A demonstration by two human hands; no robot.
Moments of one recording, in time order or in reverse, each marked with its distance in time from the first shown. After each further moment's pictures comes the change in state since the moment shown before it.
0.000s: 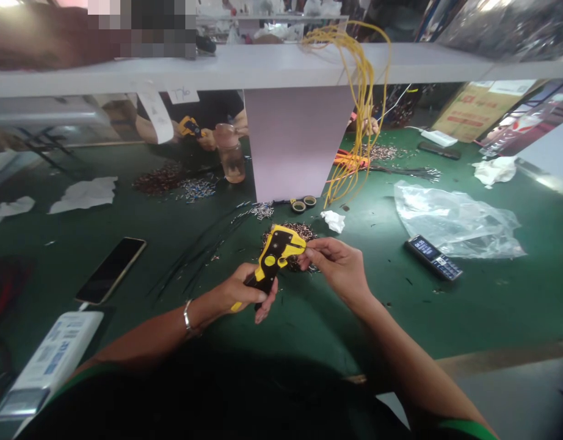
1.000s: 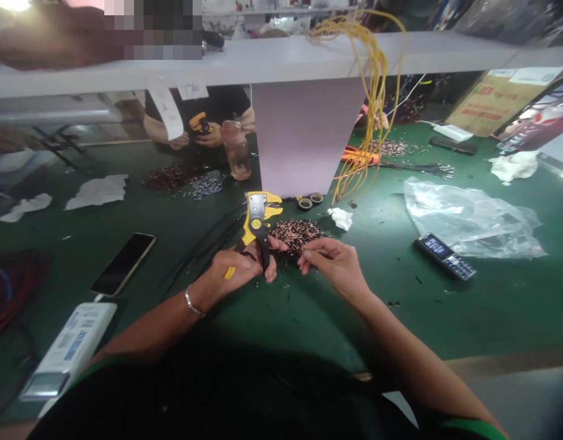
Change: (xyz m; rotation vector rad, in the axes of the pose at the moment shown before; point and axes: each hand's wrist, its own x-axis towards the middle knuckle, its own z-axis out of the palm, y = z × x) left_hand 0.008 0.026 -0.022 -0.062 0.018 0.216; right_hand 0.002 0.011 0.008 0.071 -0.090 0.133
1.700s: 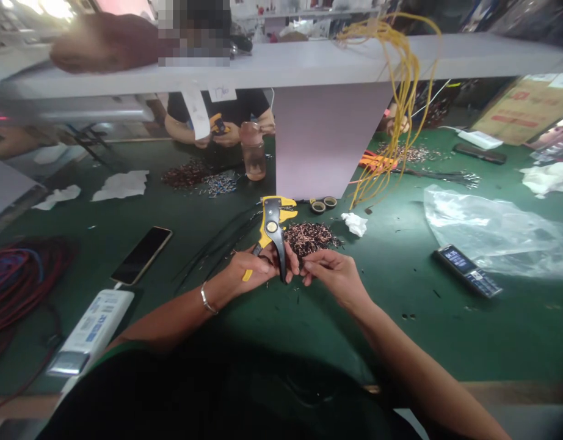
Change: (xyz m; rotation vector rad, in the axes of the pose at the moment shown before) left_hand 0.004 -0.002 0.015 -0.027 0.023 -0.002; right_hand -0.001 0.020 0.011 0.076 -0.094 0.093
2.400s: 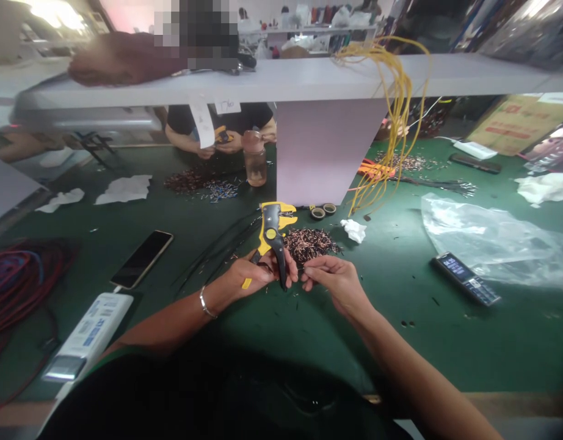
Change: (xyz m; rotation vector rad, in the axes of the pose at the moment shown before) left_hand -0.003 -0.001 -0.007 0.067 -0.037 0.027; right_hand 0.000 0.001 0.000 0.129 0.025 0.041
